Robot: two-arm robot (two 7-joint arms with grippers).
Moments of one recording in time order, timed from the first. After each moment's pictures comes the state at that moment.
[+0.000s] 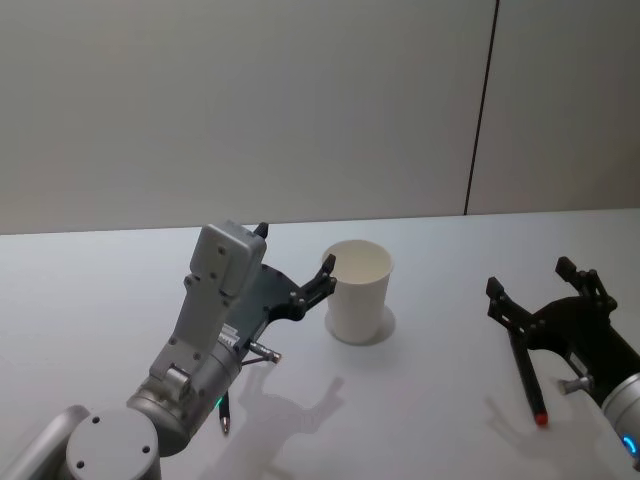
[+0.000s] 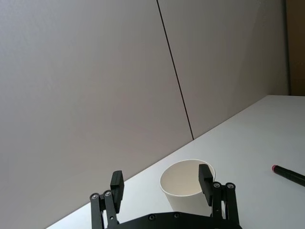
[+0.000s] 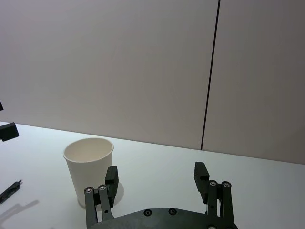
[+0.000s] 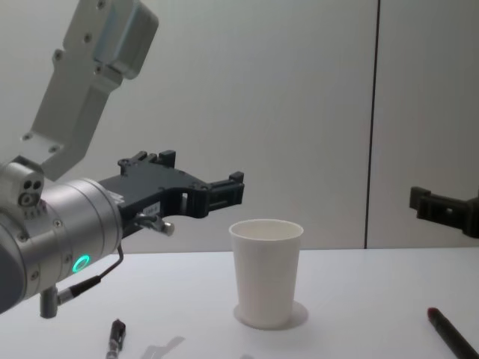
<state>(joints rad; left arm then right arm) -0.24 0.38 0.45 -1.63 -0.20 0.01 -0.01 -0.01 0.34 -0.23 -1.77 0.29 0.03 0.07</state>
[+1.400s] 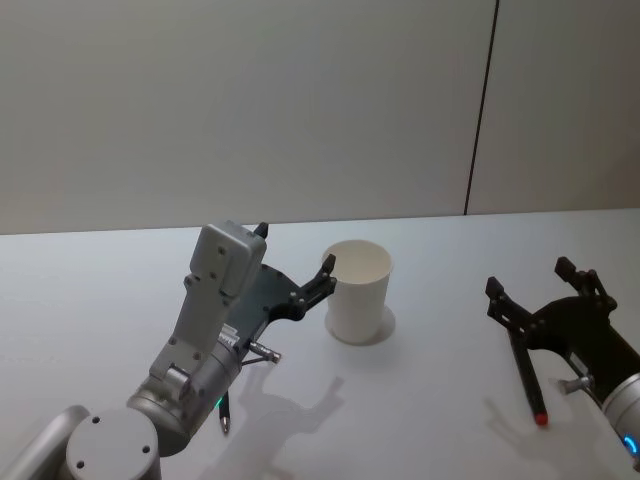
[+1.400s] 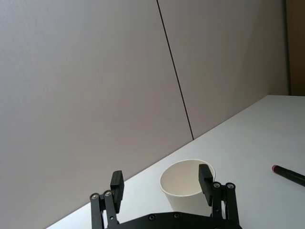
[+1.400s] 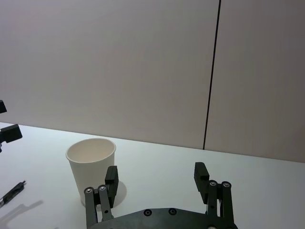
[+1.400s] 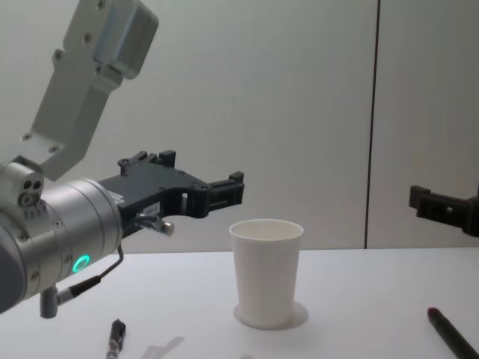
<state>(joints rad) -0.24 0.38 0.45 -1.63 -0.20 0.01 -0.01 -0.02 0.34 -0.22 -1.77 0.30 0.04 0.07</state>
